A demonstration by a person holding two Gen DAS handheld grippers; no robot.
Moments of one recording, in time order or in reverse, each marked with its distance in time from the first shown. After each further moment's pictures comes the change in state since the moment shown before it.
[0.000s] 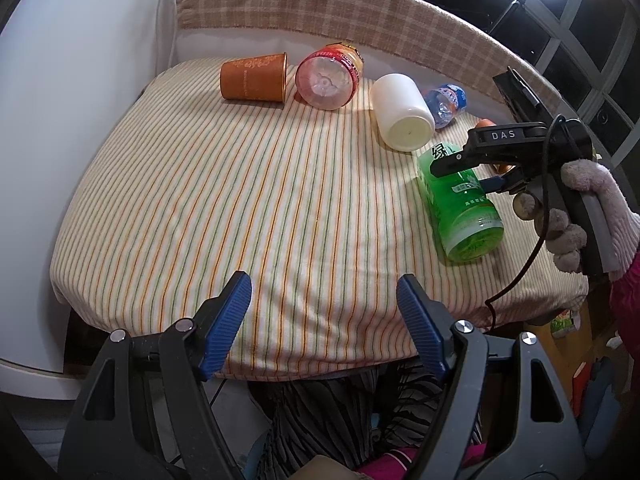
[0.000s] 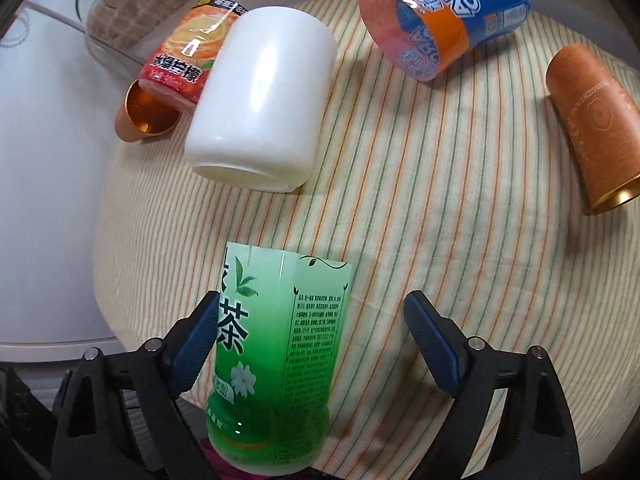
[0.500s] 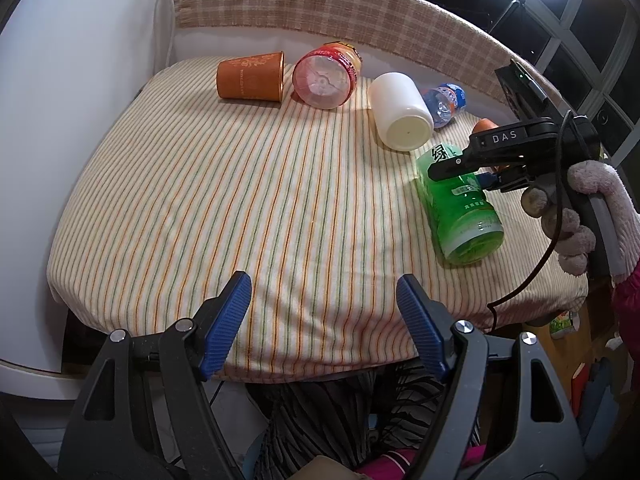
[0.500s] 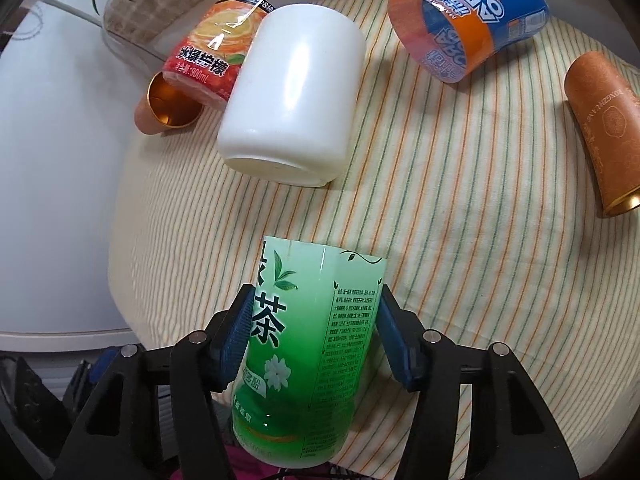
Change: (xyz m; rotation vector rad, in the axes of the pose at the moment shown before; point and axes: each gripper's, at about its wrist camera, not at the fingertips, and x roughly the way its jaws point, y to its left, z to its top) left arm 0.002 -0.002 0.002 0.001 0.002 -0.003; right arm 0.000 0.022 -0.001 -0.028 0.007 0.047
